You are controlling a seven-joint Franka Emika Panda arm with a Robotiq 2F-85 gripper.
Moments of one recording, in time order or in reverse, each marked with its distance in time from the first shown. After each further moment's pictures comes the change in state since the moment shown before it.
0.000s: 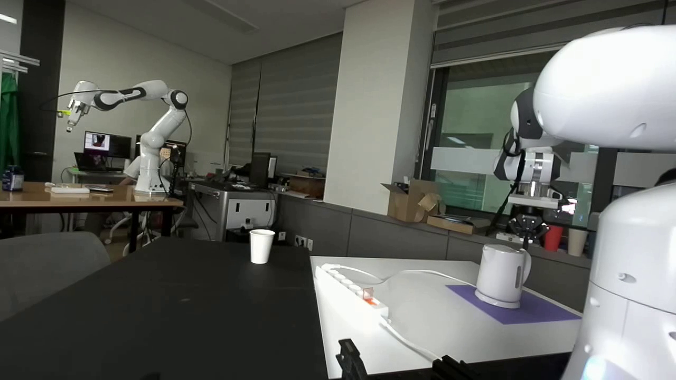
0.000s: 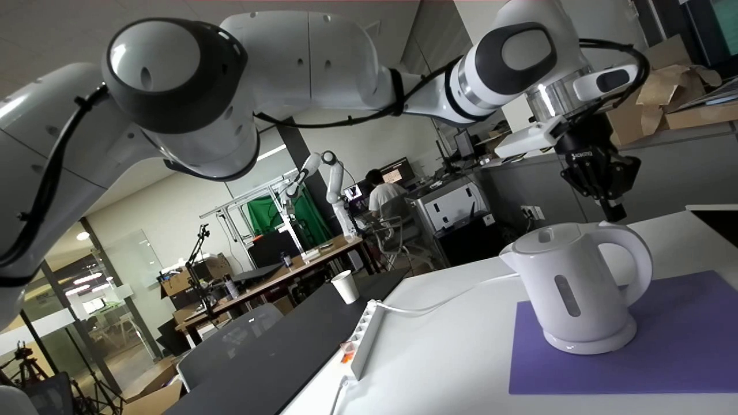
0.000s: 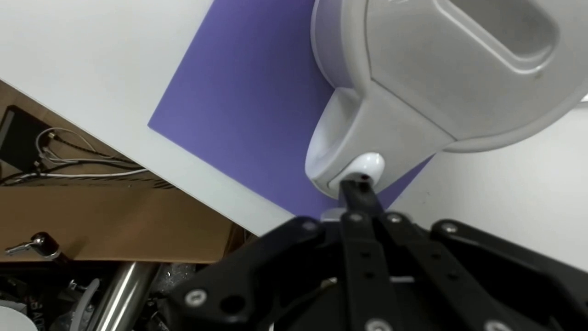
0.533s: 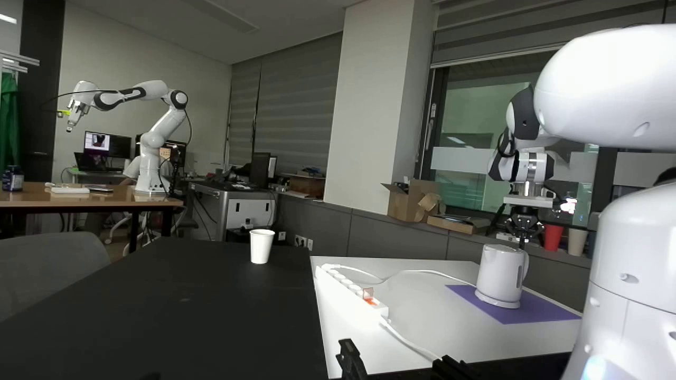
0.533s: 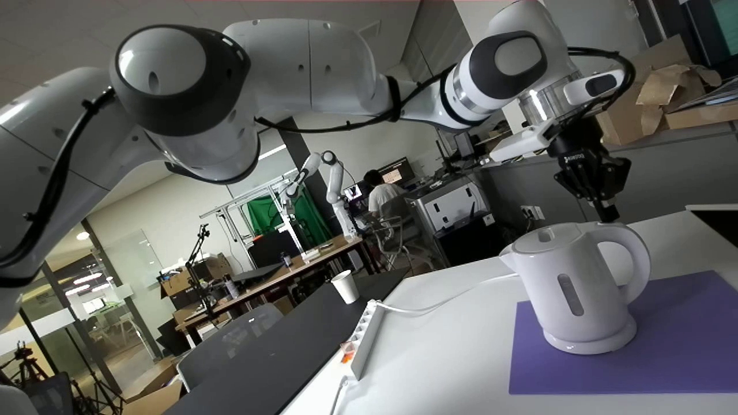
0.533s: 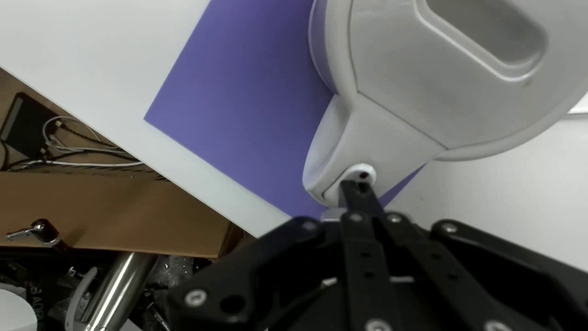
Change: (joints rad) arm 0.031 0.007 -0.015 0.006 -0.021 0.001 0.000
